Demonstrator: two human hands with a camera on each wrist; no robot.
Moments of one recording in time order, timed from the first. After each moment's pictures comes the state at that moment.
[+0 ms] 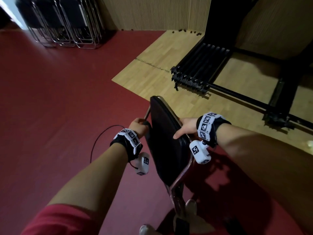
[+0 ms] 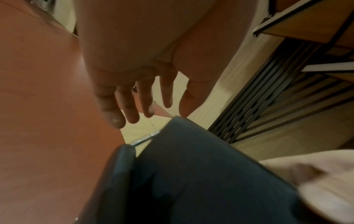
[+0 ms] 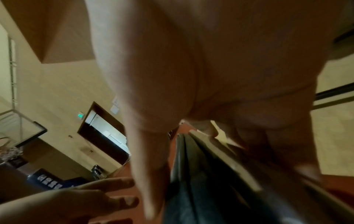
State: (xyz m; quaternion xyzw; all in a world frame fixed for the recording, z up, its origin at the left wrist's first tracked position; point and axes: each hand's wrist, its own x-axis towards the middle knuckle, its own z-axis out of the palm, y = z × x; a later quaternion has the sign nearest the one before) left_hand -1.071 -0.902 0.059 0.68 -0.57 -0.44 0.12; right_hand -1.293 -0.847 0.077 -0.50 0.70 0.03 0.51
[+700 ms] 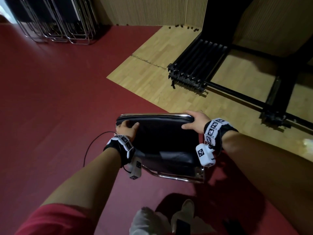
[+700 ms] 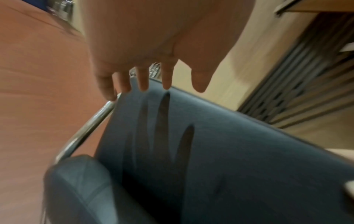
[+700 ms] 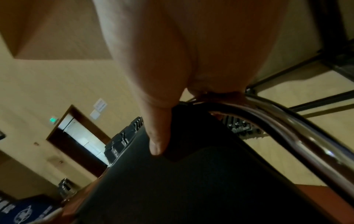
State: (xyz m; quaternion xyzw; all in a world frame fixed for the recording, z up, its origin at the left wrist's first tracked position) left_hand -1.047 -0.938 0.005 0.74 -0.53 -0.38 0.16; right_hand -1.346 -0.854 0.036 -0.51 0.78 -0.11 0.35
